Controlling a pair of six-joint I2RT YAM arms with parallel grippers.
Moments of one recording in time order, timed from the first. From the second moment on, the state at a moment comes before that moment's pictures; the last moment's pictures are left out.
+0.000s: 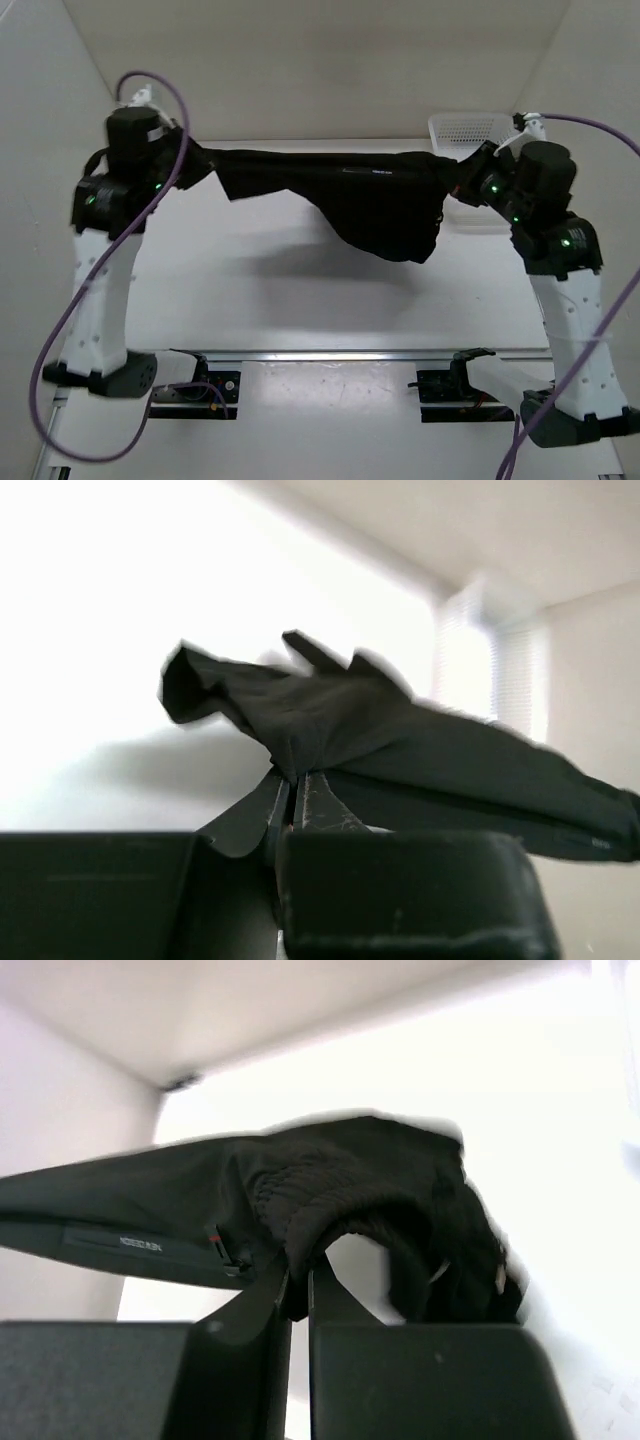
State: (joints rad) left arm -0.23 1.35 1.93 -1.08 -0.03 -0.68; right arm 0.22 1.06 1.51 -0.77 -0.13 0.56
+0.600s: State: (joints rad) left arm -0.21 1.04 2.39 -1.14 0.03 -0.58; right arm 0.23 0.92 1.99 -0.97 -0.52 0.38
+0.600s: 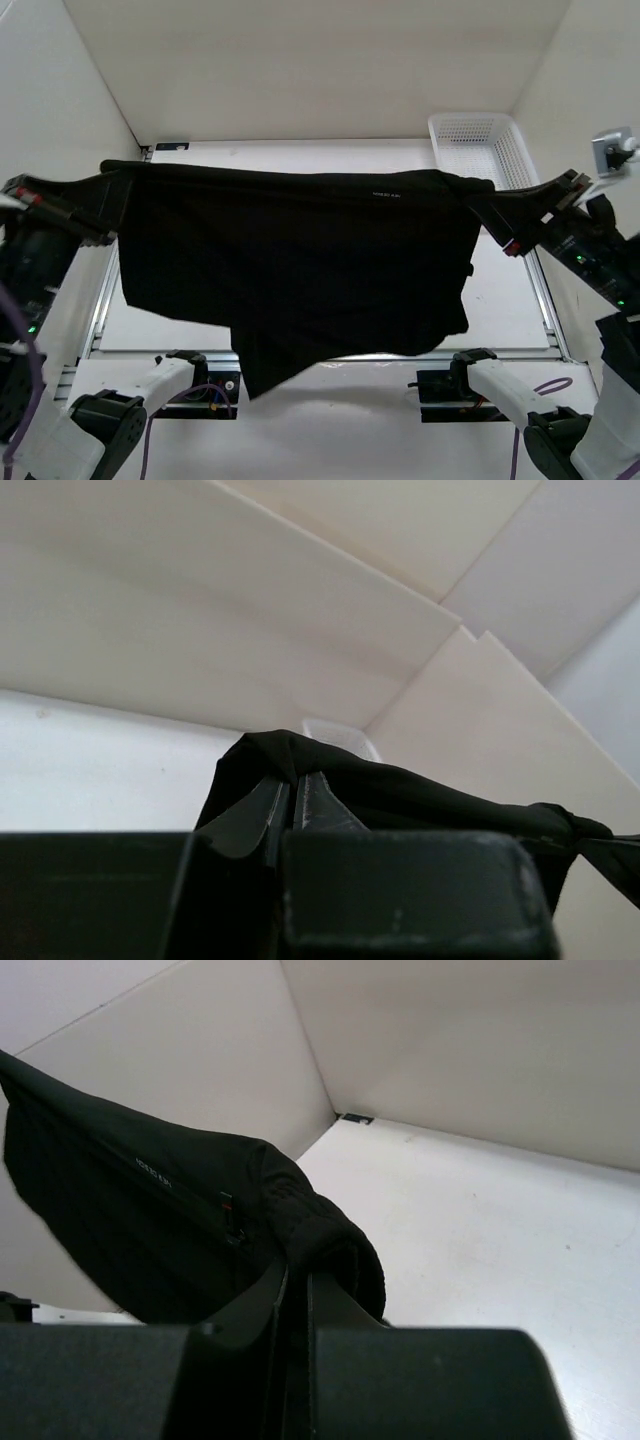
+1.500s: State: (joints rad) left arm -0.11 2.33 2.50 -1.06 -0.04 -0.44; right arm 0.22 2.06 1.75 -0.62 -0.18 0.43
